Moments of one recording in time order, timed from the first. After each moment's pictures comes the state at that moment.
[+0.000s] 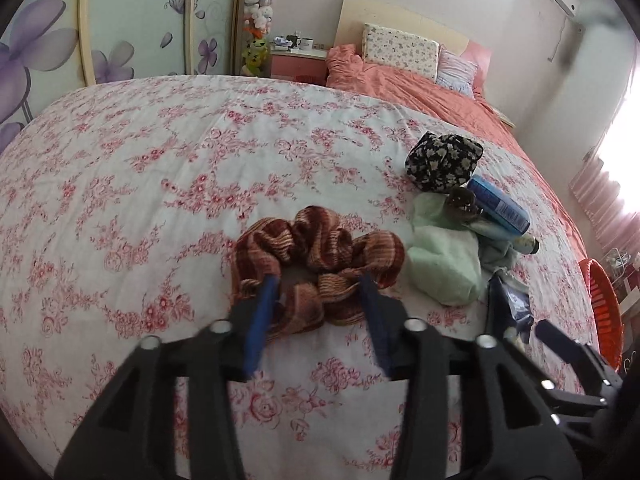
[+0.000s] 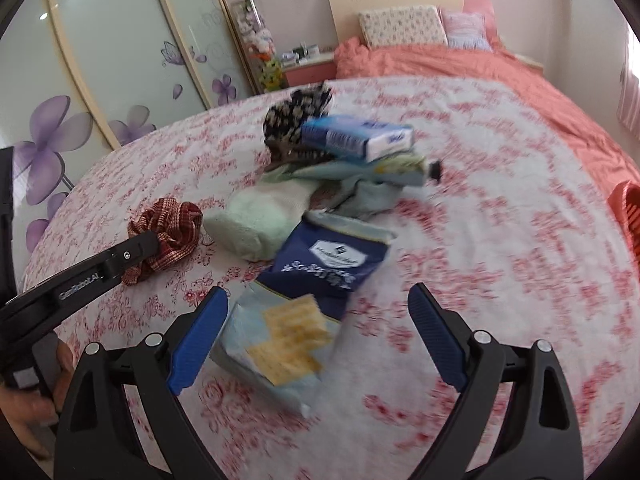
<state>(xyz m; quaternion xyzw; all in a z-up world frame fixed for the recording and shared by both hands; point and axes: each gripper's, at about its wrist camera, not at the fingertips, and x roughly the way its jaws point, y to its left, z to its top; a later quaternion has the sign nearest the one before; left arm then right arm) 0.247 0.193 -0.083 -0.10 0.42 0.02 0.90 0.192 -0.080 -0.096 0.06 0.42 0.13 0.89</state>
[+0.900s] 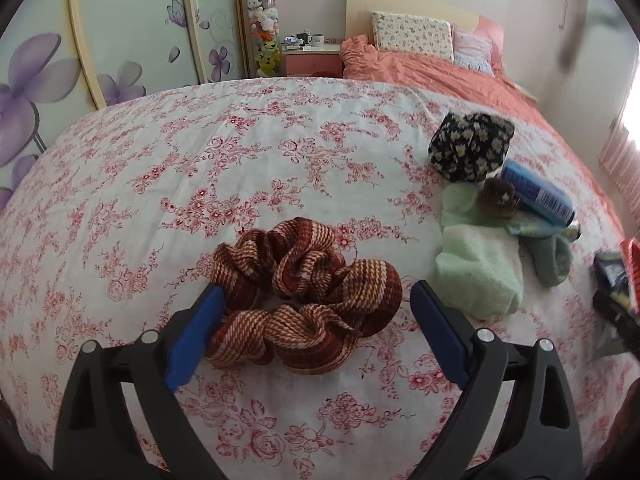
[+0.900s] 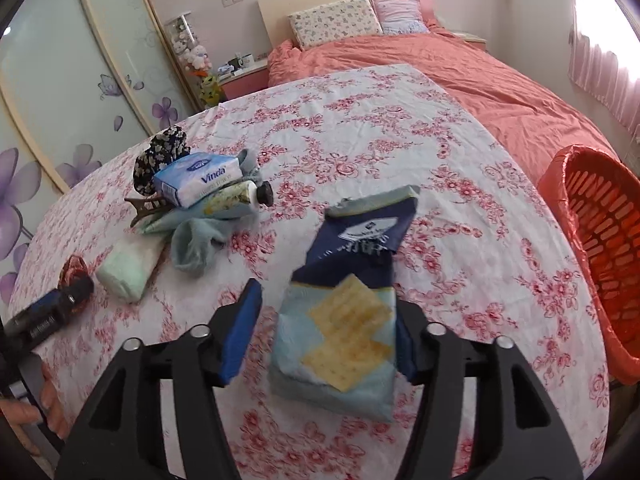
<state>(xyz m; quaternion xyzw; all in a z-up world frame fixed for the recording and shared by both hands) 0.271 0.173 -0.095 -0.02 0.44 0.07 0.90 0.209 -0.169 -0.098 0.11 0.42 0.04 0.90</state>
